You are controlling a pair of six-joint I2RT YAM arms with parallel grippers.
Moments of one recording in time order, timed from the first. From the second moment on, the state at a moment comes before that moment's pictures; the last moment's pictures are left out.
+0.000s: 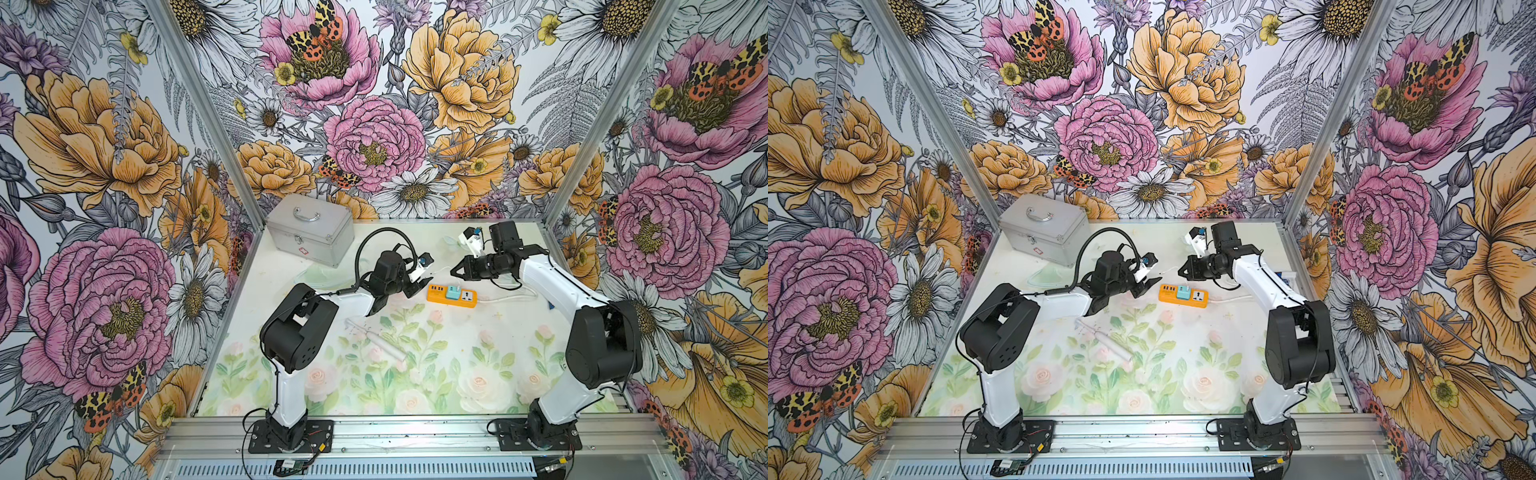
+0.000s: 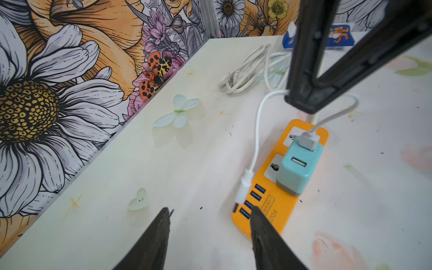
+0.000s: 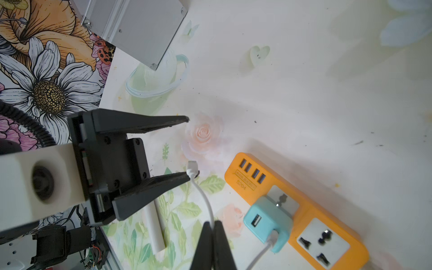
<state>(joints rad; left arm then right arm) -0.63 1.93 1.11 0.37 0.28 0.41 0.18 1.68 1.31 -0.63 -0.65 0.09</state>
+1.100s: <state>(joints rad) -0.68 1.93 1.14 0.34 0.29 0.47 0.18 1.68 1.31 -0.63 -0.65 0.09</state>
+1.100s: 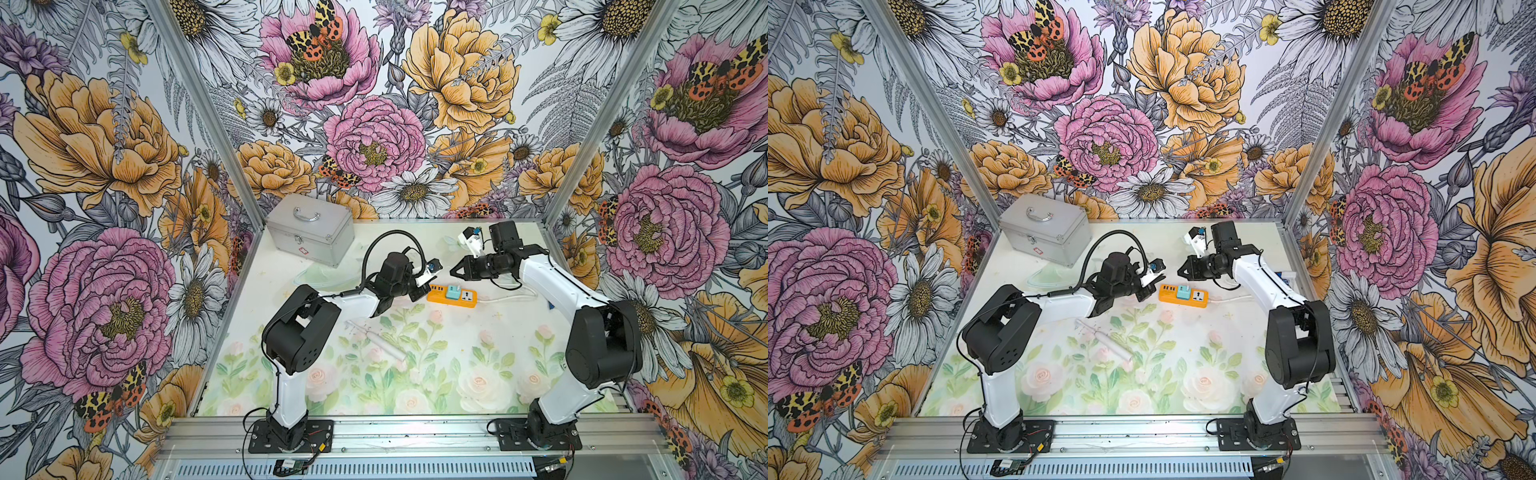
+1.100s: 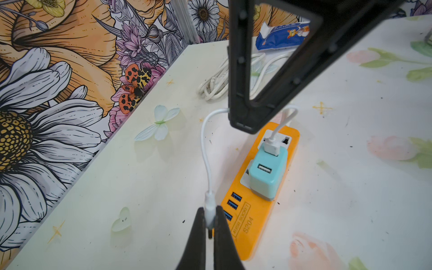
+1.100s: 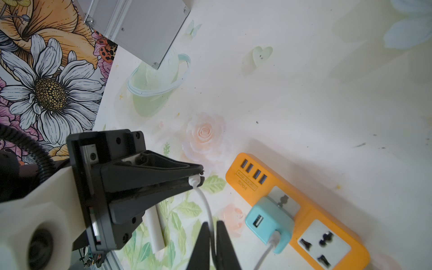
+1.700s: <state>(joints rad) -0.78 1.87 1.03 0.47 -0.02 0.43 0.19 1.40 1.29 -0.64 -0.44 0.26</state>
